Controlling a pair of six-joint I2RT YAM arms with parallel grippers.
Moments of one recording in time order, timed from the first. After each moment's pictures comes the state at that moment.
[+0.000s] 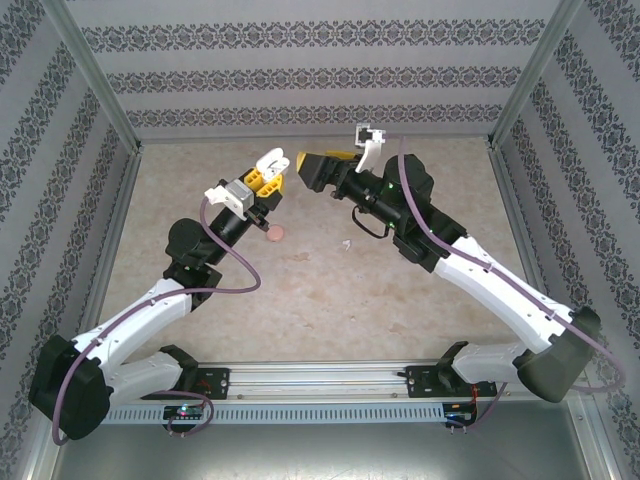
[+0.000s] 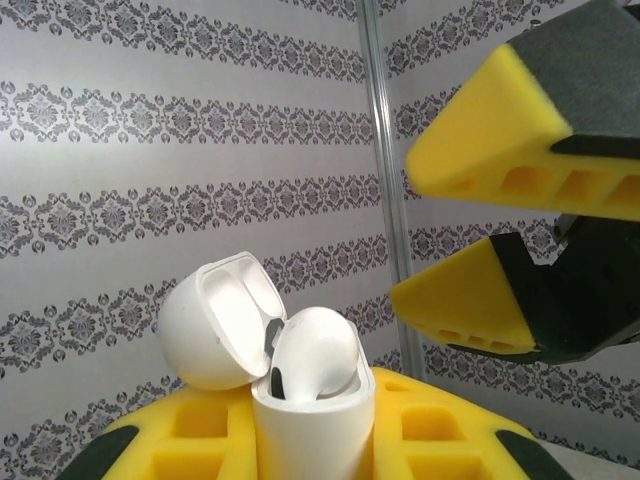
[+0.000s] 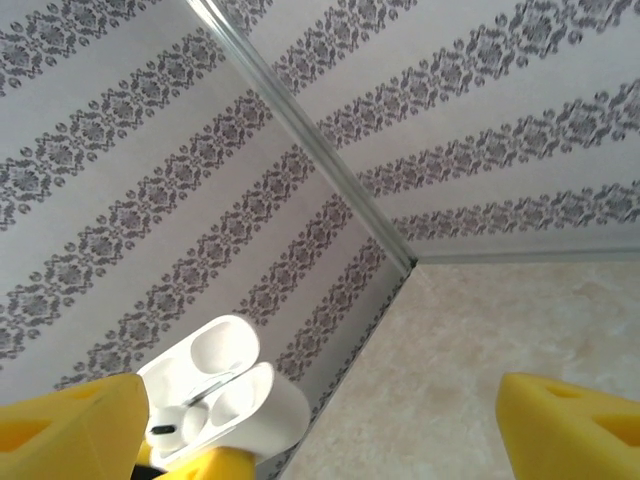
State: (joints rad) left arm -0.51 1.08 0.68 0.81 0.20 0.07; right arm 0.73 1.26 1.26 0.01 -0.12 0.69
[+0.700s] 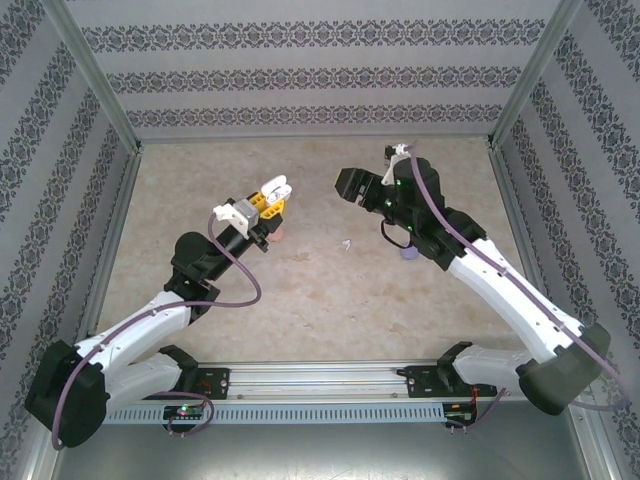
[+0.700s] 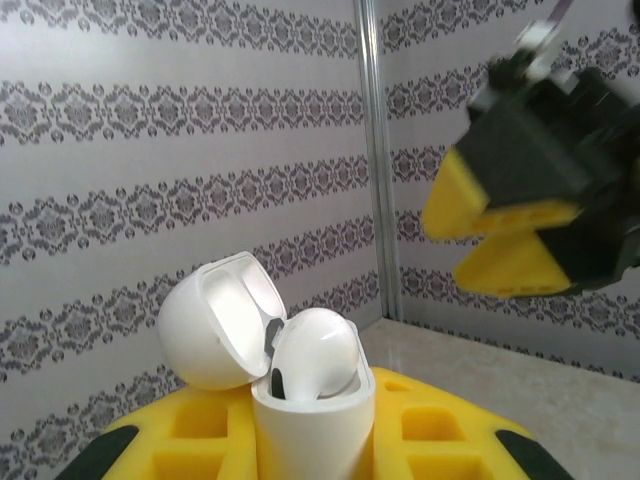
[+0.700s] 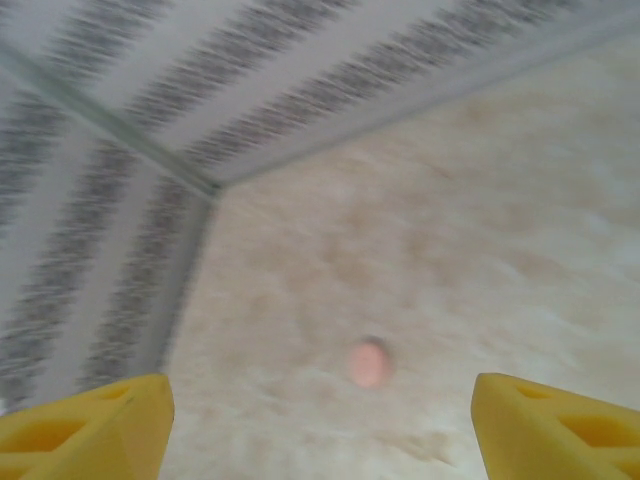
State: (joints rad) left arm -0.51 1.02 0.51 0.77 0.22 0.07; right arm 0.57 1.24 1.19 -0.41 -0.01 0.76
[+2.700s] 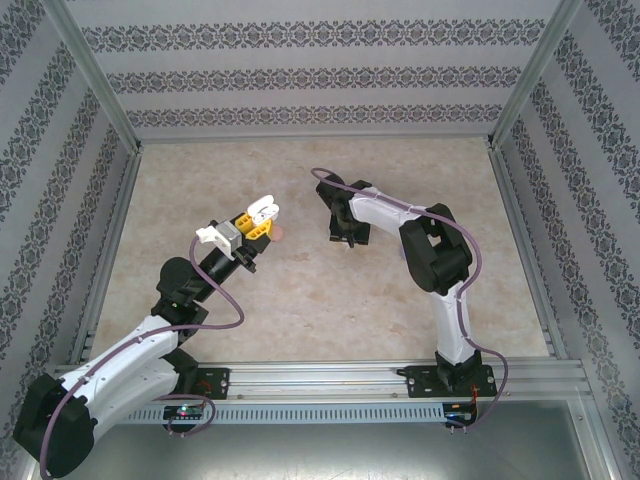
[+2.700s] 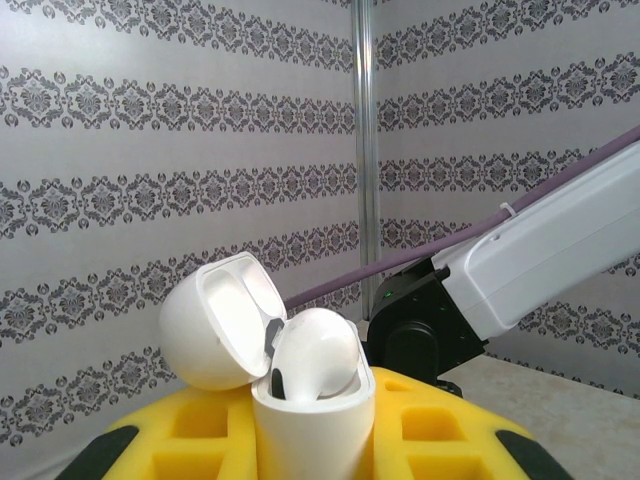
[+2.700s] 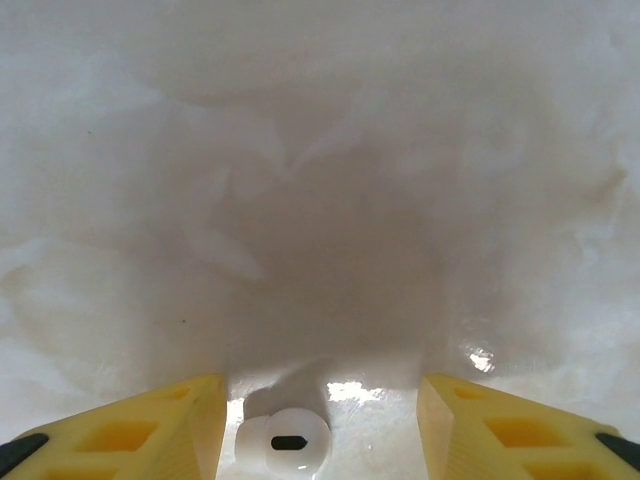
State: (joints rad) left arm -0.51 0.82 0.36 0.76 0.22 0.00; right arm 0.57 2.14 1.59 -0.89 0.17 0.76
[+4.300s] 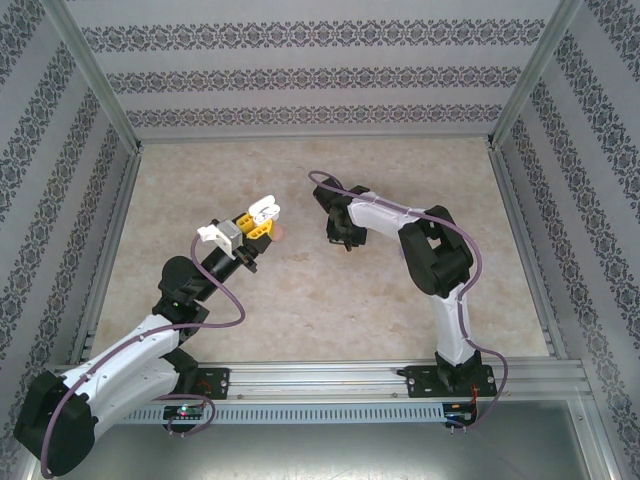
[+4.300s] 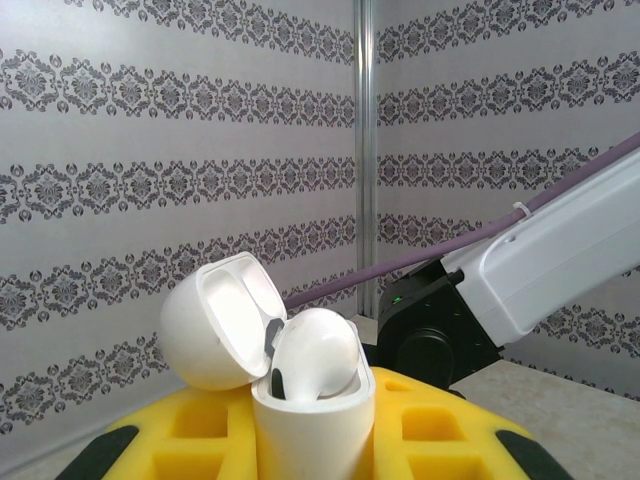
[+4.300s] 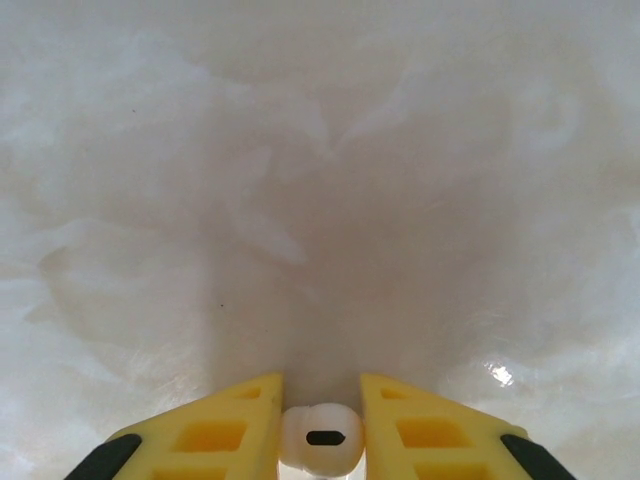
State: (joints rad) left arm -0.51 0.84 0.36 0.76 0.22 -0.02; right arm 0.59 2.11 1.53 -0.81 0.17 0.79
